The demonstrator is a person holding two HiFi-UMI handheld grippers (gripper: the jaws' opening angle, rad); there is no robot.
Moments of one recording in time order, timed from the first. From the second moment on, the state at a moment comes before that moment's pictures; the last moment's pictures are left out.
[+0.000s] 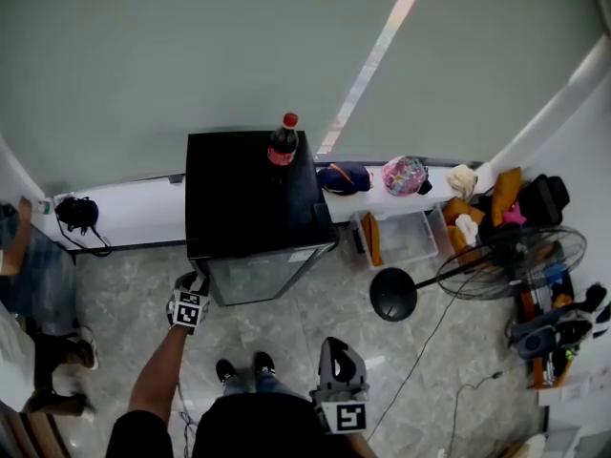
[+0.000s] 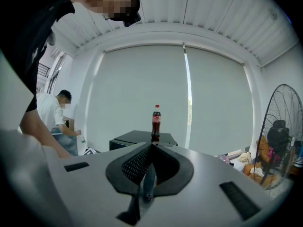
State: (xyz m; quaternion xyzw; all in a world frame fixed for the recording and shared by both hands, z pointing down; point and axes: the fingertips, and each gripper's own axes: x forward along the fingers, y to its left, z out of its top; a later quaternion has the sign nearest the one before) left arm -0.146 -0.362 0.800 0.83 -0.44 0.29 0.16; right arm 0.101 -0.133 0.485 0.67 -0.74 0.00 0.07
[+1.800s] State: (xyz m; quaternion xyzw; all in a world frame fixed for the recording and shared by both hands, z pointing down) left arm -0.138 -0.303 0.799 0.83 -0.42 0.31 0.16; right arm 0.077 -0.119 0.475 0.64 -0.76 -0.02 0.05
